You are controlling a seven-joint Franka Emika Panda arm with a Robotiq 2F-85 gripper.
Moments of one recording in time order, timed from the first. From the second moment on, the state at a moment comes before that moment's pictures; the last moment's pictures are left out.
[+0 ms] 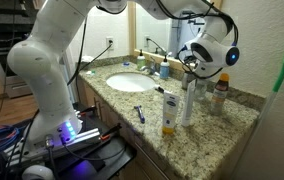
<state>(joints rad) -0.41 0.67 -0.31 -1.58 1.51 1.60 0.54</state>
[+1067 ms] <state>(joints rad) -0.37 0.44 -0.33 -1.66 1.20 1.72 0.54</state>
